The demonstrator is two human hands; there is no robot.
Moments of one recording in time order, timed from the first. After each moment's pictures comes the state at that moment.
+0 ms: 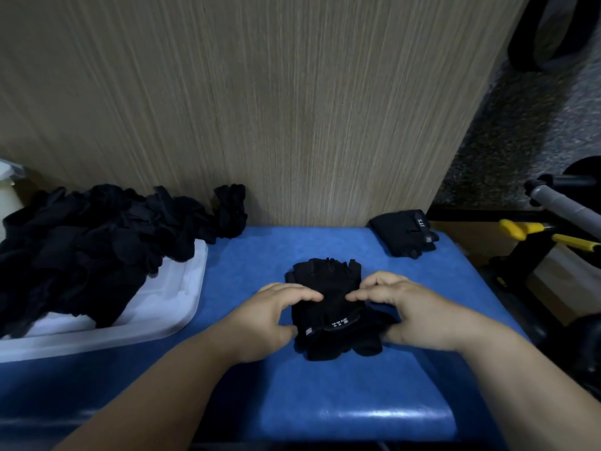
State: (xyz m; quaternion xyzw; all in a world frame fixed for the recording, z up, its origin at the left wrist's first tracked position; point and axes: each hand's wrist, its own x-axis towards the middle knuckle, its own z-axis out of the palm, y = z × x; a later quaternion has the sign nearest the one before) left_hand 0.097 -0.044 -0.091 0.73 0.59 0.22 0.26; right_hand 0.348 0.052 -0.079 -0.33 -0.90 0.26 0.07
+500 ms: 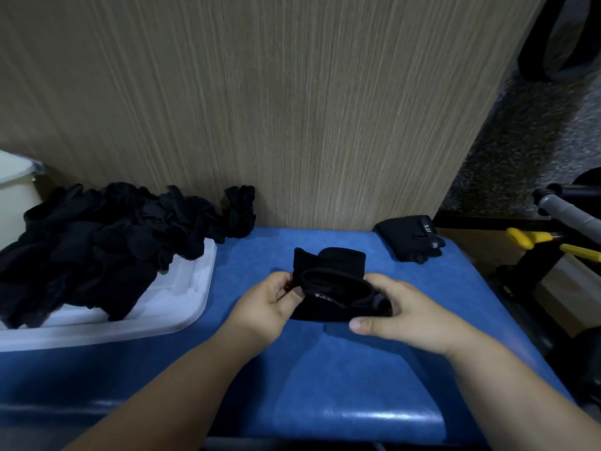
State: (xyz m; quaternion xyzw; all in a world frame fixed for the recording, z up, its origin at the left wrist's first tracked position) left_hand 0.110 -0.048 -0.085 0.52 0.67 0.41 0.35; right_hand 0.328 0.036 -0.078 -0.32 -0.81 0.45 0.20
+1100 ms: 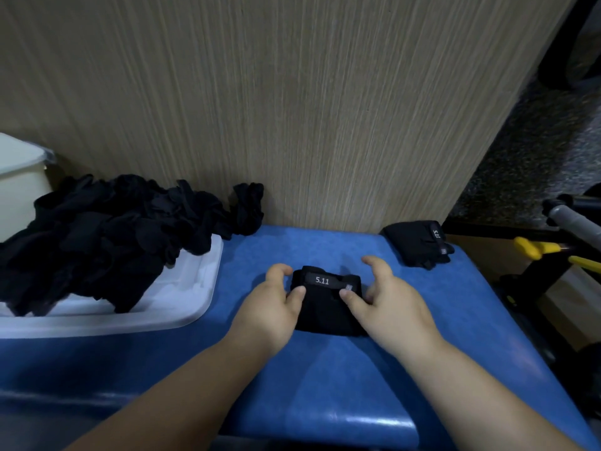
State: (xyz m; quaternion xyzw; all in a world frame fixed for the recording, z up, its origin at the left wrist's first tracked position) left_hand 0.113 -0.047 -0.088 0.49 0.74 0.36 0.27; right_hand 0.287 0.023 -0.081 -0.53 -0.80 0.16 0.22
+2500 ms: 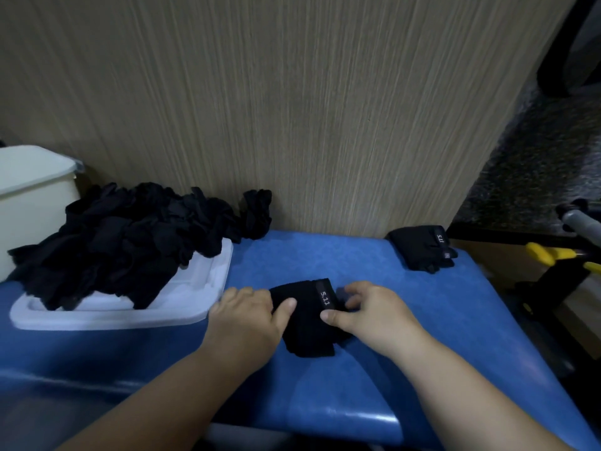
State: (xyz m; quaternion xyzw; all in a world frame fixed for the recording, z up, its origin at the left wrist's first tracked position) left_hand 0.100 -0.079 -0.089 0.55 0.82 0.16 0.04; right_hand 0.277 0.009 -0.066 -0.54 -0.76 0.34 0.13
